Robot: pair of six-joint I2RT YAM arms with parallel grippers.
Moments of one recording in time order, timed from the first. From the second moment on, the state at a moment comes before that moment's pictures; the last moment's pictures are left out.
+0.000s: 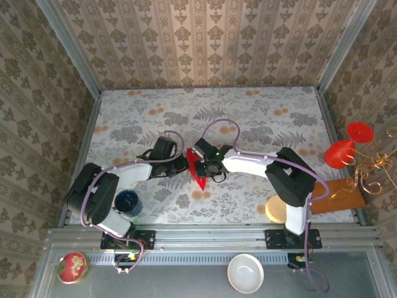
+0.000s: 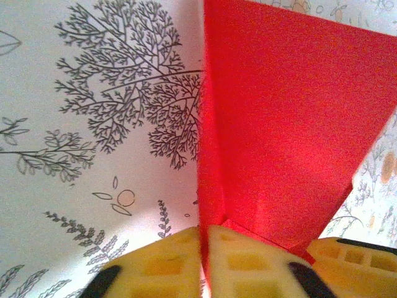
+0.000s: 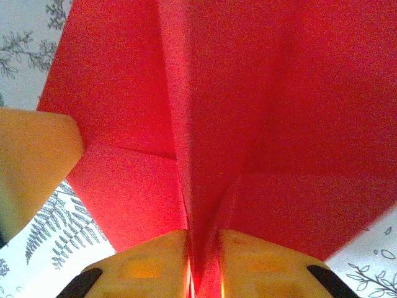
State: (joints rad) left arm -0.56 1.53 0.69 -0.06 0.31 -0.85; right arm 0.83 1.88 1.21 -0.47 0.01 0.68
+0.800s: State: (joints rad) left arm -0.48 1.32 0.67 -0.36 0.13 -0.77; right arm 0.60 2.04 1.48 -0.55 0.10 0.54
